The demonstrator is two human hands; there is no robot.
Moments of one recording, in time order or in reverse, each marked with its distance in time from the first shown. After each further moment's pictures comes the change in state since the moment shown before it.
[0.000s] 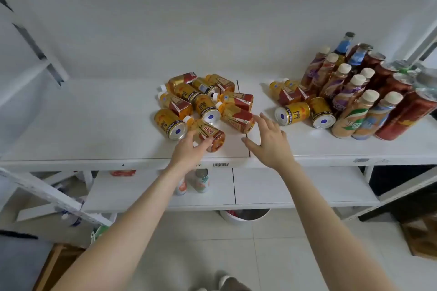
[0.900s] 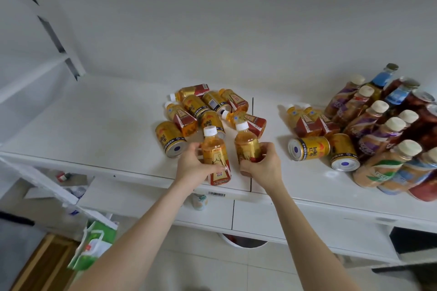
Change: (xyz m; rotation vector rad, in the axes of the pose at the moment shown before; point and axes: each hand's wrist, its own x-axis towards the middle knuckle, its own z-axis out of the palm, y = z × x) left_hand 0.047 0.008 0.034 -0.304 0.195 -0.082; right_hand 0.065 0.026 0.051 0.692 -0.034 0.291
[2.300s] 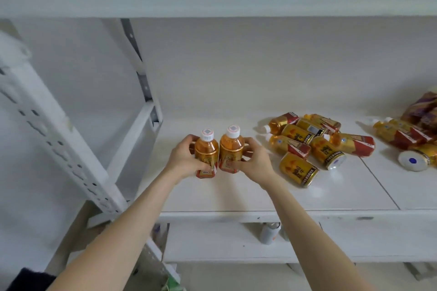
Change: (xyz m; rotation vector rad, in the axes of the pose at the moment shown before) left_hand 0.154 -0.025 -0.386 0.248 -0.162 0.282; right_hand -0.030 -0.224 0.325 0.059 -0.067 -0.162
